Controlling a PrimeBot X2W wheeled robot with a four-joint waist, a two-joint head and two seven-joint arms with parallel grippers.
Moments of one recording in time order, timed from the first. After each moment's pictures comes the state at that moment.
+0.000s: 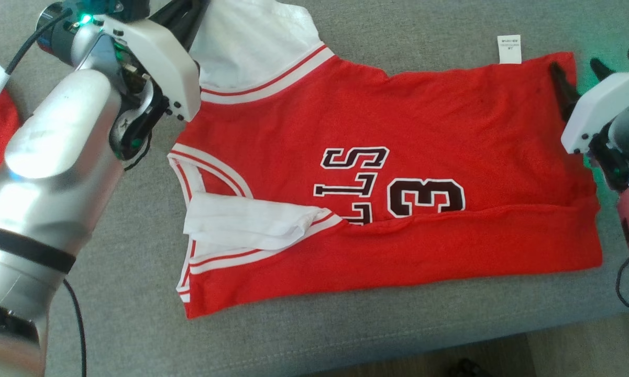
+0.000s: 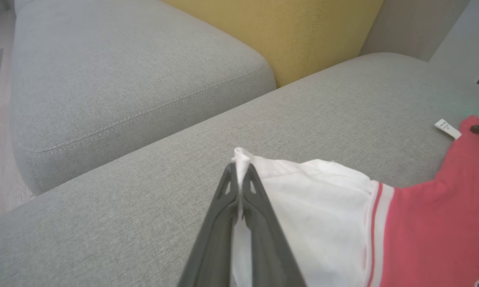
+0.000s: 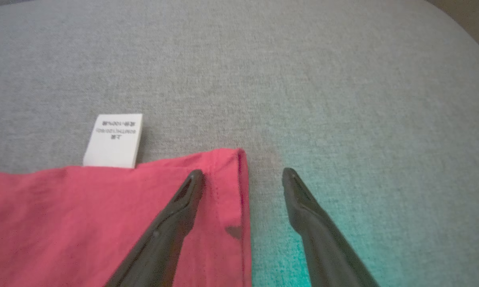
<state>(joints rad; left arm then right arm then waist) -1.05 0.34 -0.83 0.64 -0.65 -0.09 -0.03 -0.82 -0.36 0.23 0.84 0.40 0.13 0.22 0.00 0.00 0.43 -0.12</state>
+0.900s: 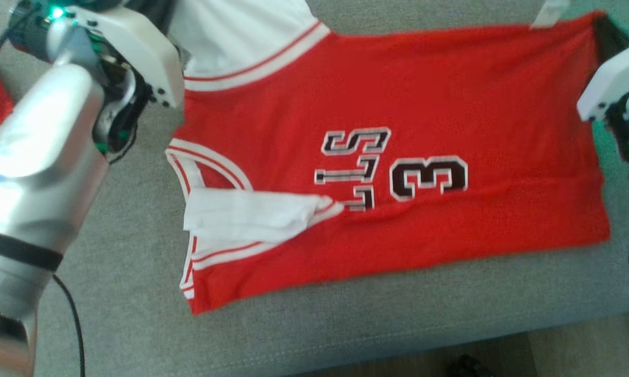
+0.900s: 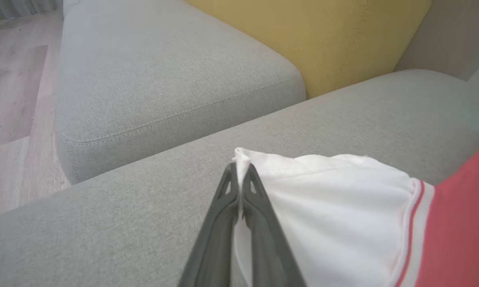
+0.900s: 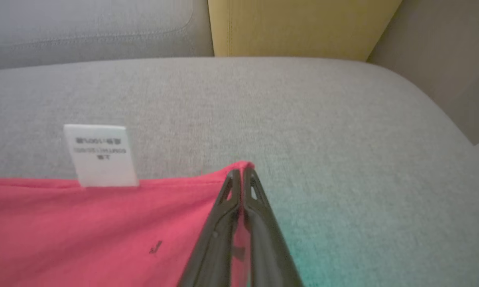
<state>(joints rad) -1.03 0.38 -0.80 0.59 -0.66 0.00 -0.03 -0.95 -0.37 0.29 1.01 0.42 0.13 0.03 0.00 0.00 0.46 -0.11</state>
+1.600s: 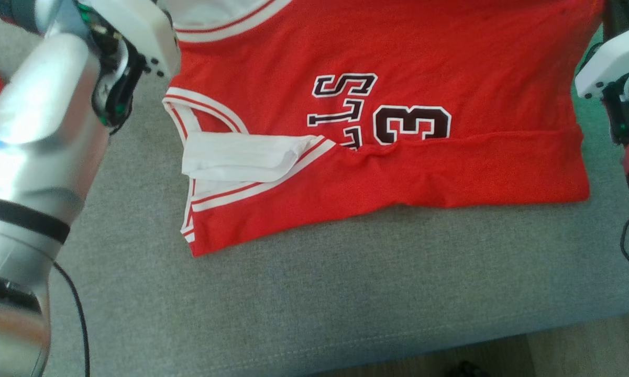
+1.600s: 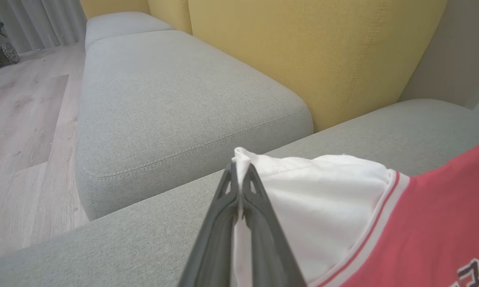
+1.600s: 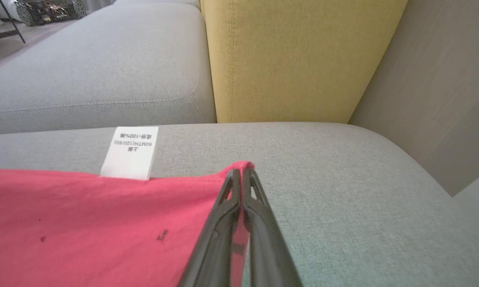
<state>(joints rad) -1.15 0.31 -0.80 0.80 -0.65 -0.05 -0.16 -1.06 -0.33 0.27 1.14 0.36 0.13 -0.19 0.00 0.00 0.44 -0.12</state>
